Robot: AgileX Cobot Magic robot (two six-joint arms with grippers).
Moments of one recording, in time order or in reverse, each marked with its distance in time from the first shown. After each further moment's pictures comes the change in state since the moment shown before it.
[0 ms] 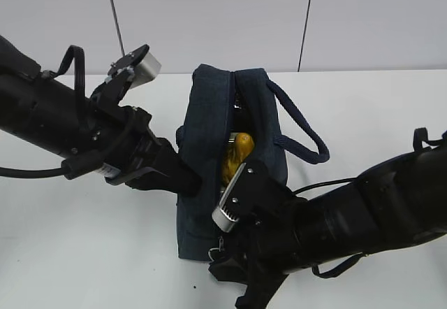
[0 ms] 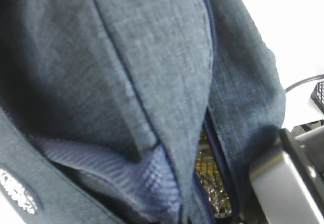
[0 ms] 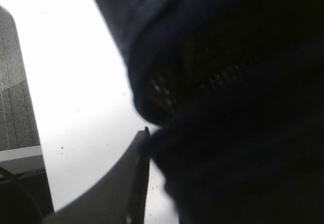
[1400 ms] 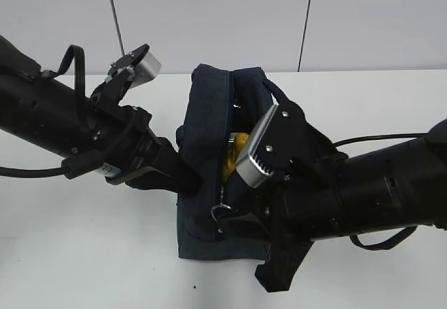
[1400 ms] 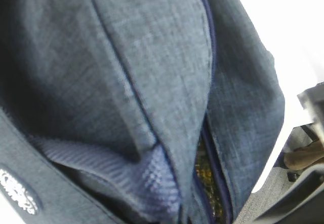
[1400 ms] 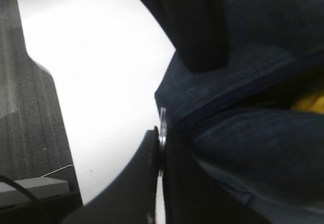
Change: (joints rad) left arm 0.000 0.000 0.000 -0.003 0.000 0.000; right arm 0.000 -0.325 0.025 -0.253 -0.033 0.294
